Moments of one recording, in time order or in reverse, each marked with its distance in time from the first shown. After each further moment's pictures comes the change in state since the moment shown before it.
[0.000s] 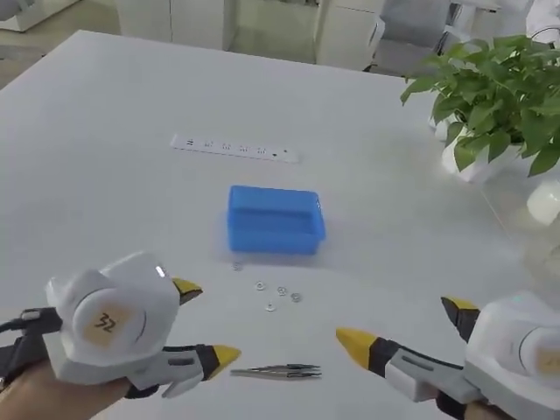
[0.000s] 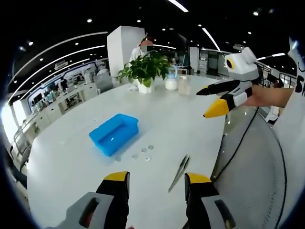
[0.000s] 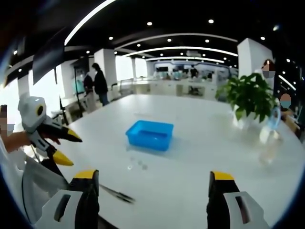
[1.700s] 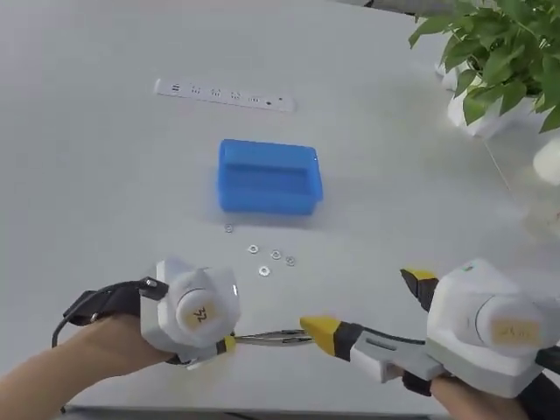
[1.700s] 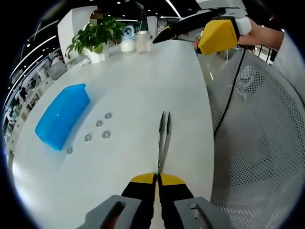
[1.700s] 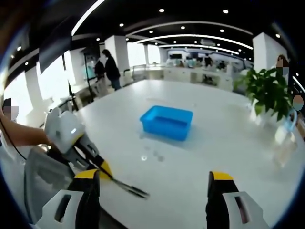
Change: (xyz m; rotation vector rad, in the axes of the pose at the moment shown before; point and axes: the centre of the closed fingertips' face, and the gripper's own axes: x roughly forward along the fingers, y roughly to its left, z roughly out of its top) left arm 0.088 -0.032 -0.077 0.227 0.272 -0.291; right arm 0.031 0.034 -0.019 -0.044 0.137 0.122
